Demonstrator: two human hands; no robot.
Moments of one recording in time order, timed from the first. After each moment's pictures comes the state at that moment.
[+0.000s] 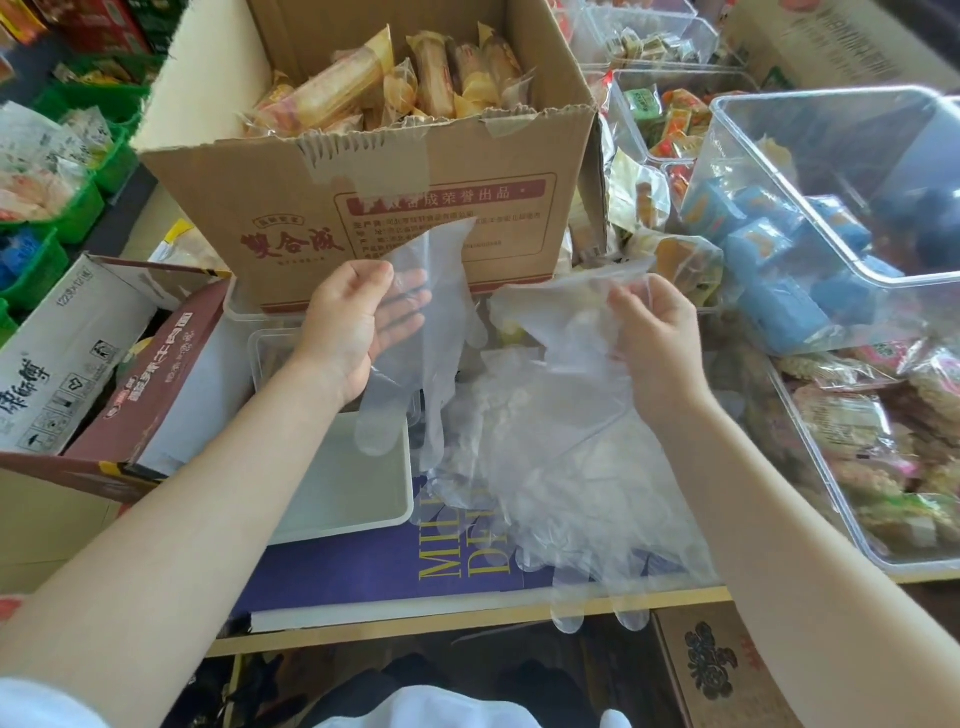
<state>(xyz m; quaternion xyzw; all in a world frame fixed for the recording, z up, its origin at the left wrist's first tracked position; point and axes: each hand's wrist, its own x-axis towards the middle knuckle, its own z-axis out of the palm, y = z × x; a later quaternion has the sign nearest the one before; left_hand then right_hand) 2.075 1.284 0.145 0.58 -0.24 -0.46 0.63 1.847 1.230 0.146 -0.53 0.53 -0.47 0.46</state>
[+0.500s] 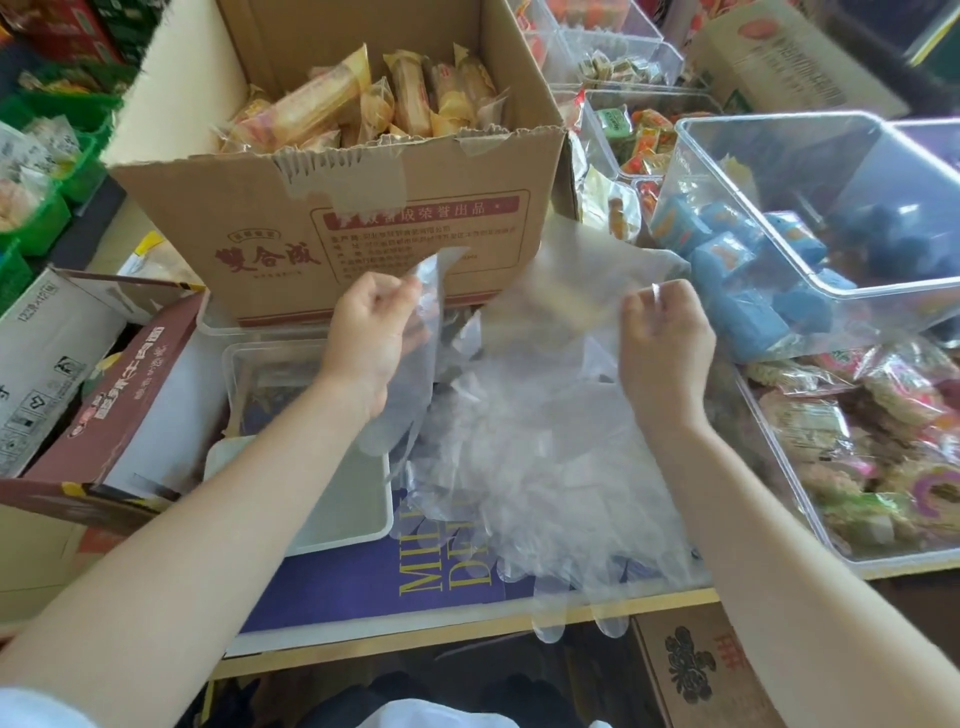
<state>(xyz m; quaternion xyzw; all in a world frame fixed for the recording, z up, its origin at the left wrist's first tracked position) 2.044 1.277 0.144 0.62 -0.30 -0.40 0.60 1.829 1.231 0.149 -0.59 0.63 -0.47 0.20</state>
